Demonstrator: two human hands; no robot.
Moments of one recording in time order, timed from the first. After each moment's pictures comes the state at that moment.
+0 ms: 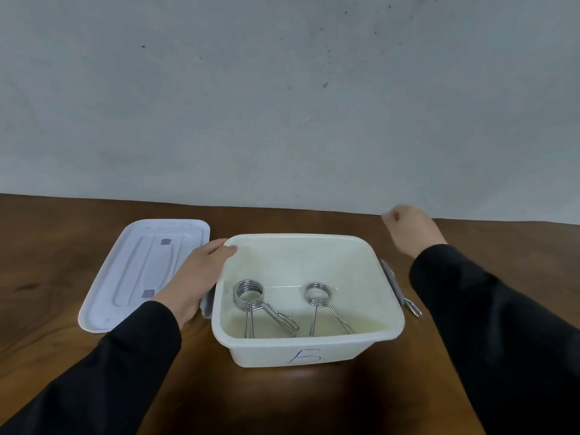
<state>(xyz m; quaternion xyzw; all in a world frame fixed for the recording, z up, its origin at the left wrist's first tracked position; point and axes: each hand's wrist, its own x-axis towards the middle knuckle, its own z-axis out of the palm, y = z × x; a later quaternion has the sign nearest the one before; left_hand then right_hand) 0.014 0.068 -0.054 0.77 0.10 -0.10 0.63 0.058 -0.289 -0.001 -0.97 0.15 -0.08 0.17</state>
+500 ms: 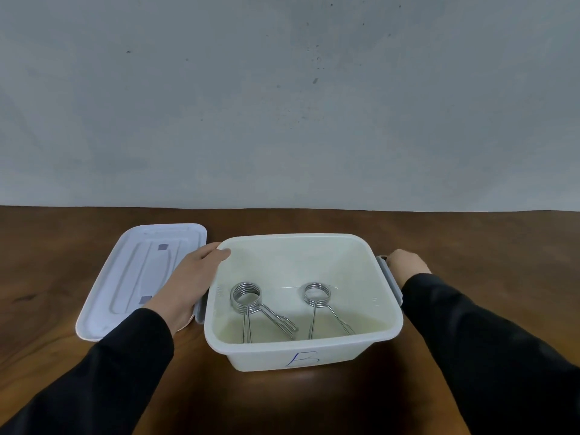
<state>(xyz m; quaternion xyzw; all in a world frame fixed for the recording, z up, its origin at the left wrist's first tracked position) 0.017 0.068 -0.061 0.76 0.11 -0.10 0.63 0.057 -0.317 -0.095 -0.96 0.23 0.10 0.10</state>
